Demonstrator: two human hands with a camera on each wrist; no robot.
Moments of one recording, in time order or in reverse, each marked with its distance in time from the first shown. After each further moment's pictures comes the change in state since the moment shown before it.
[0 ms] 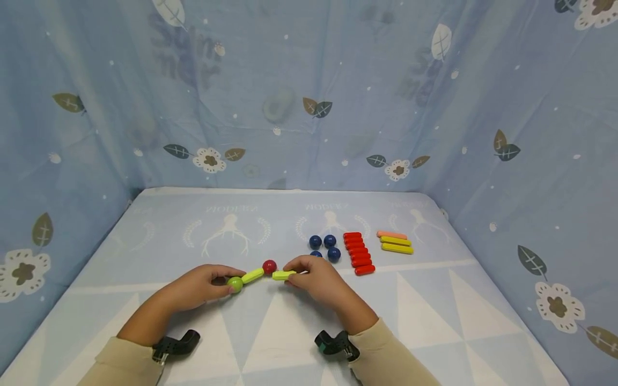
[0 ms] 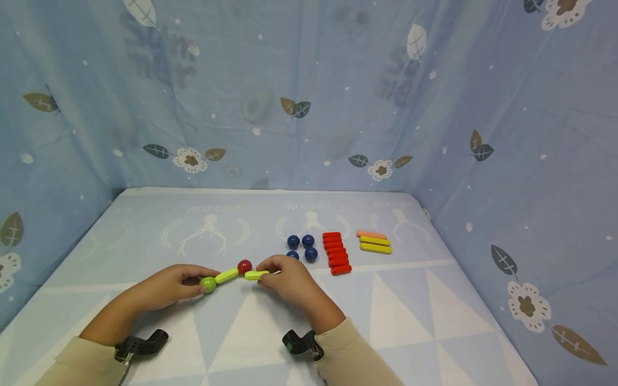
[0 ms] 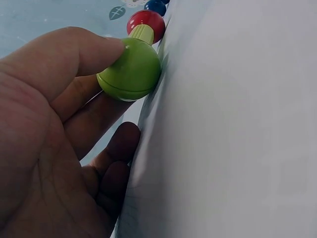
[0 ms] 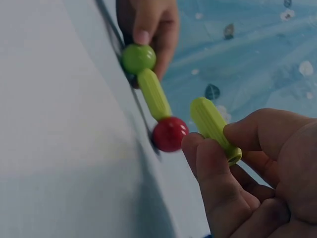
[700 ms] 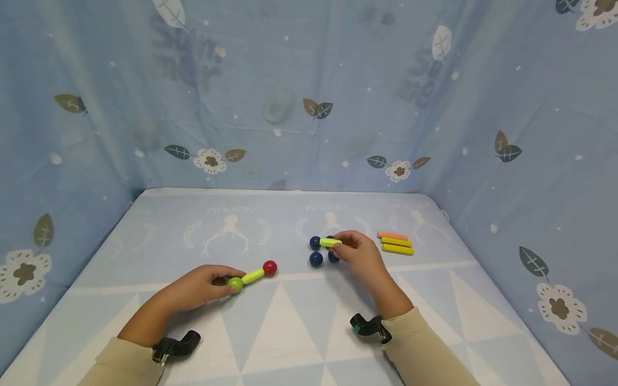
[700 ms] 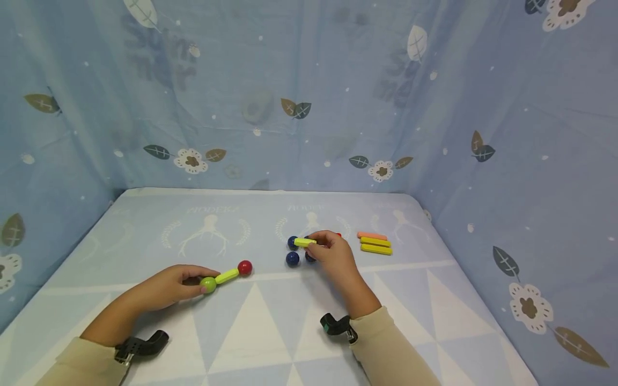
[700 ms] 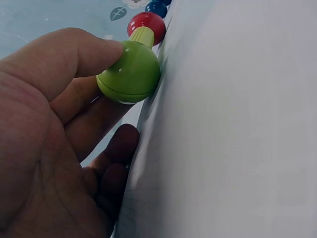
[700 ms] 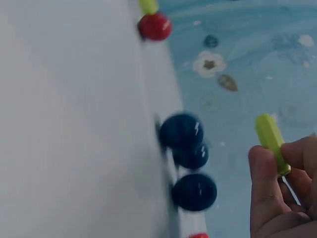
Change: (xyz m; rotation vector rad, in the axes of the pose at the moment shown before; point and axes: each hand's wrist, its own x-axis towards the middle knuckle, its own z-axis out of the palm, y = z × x) left_hand 0.001 -0.004 0.000 -0.011 0.003 0.004; right_hand 0.011 0.026 -0.084 0.276 0.332 0.037
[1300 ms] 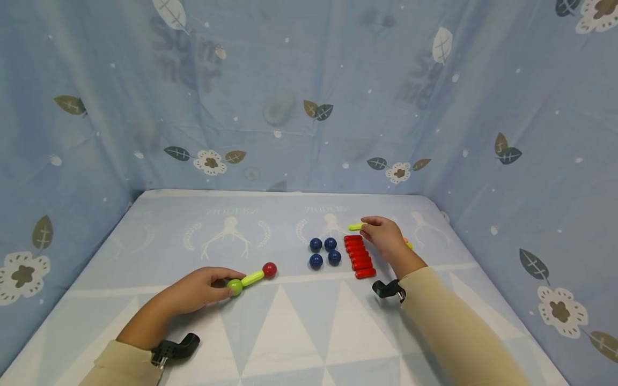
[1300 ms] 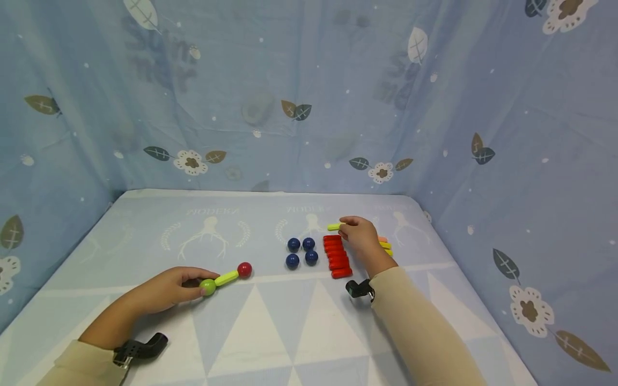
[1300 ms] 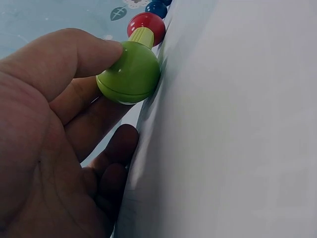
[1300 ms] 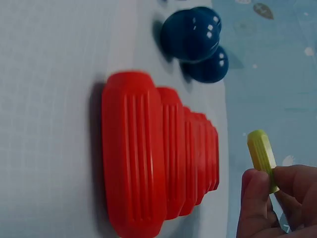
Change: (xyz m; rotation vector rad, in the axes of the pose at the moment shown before) left_hand 0.001 0.001 0.002 0.018 0.011 -0.009; right_hand 0.063 -0.008 -0.061 -0.063 0.151 0.196
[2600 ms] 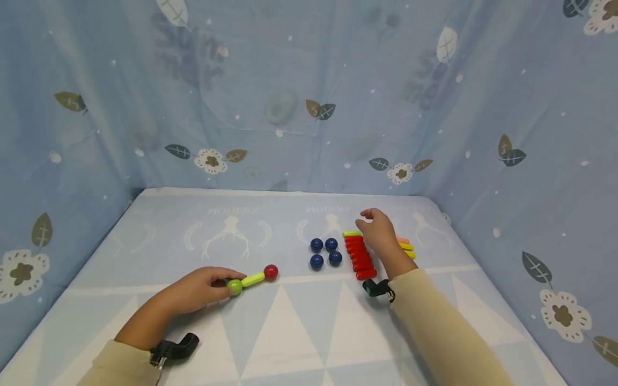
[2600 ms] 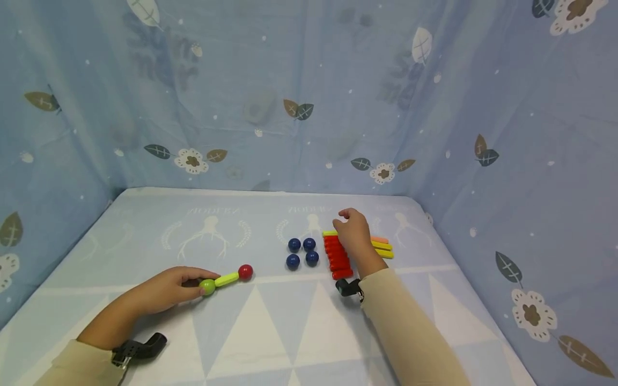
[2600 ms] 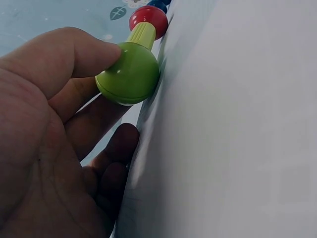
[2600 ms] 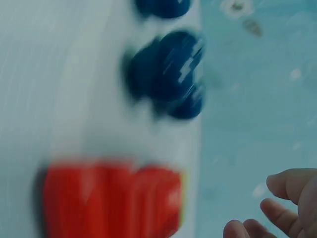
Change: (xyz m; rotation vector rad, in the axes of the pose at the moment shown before) left_hand 0.001 0.003 -0.001 -0.011 -0.011 -0.010; right_hand -0.002 -0.018 0.019 -0.382 0.063 -0.057
